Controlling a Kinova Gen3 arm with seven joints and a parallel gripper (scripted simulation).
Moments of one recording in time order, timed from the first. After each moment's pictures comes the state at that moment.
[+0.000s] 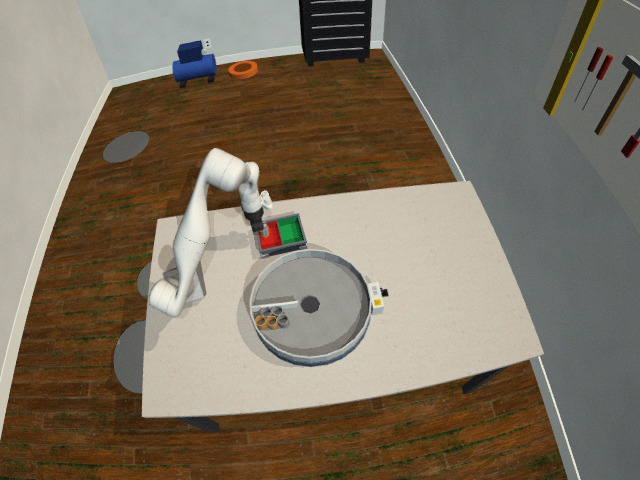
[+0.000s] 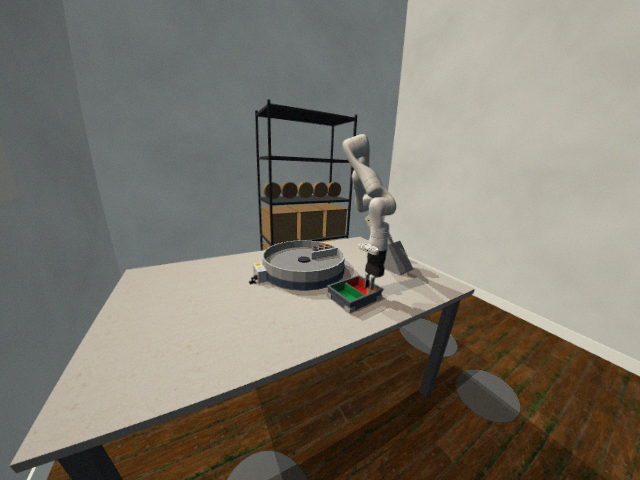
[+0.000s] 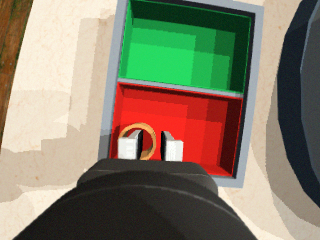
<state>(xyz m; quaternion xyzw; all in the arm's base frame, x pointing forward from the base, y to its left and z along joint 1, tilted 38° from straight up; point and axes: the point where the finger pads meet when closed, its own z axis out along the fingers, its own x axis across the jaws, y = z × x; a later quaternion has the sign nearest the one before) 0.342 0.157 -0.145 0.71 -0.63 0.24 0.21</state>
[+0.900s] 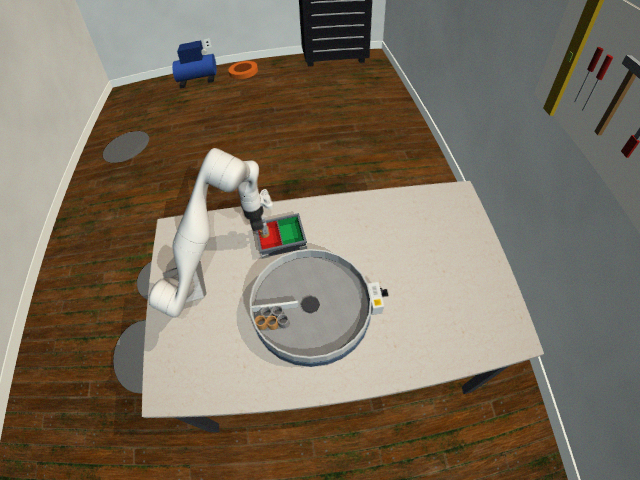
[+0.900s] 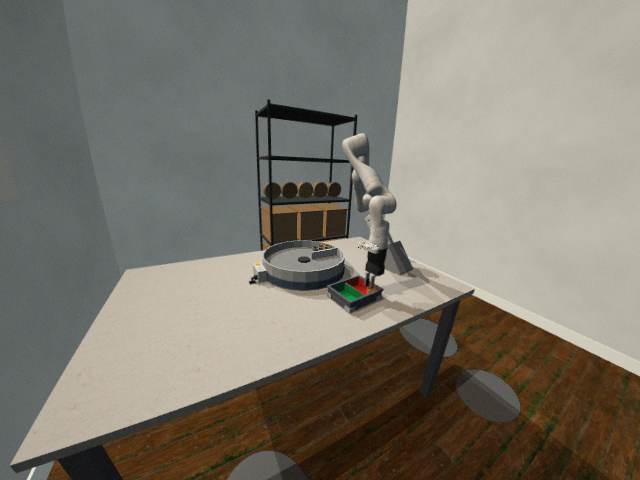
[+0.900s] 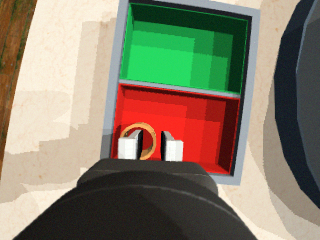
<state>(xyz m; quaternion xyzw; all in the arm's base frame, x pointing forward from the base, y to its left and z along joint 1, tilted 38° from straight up) 0.341 0.161 -0.140 0.71 -0.63 0.24 0.21</state>
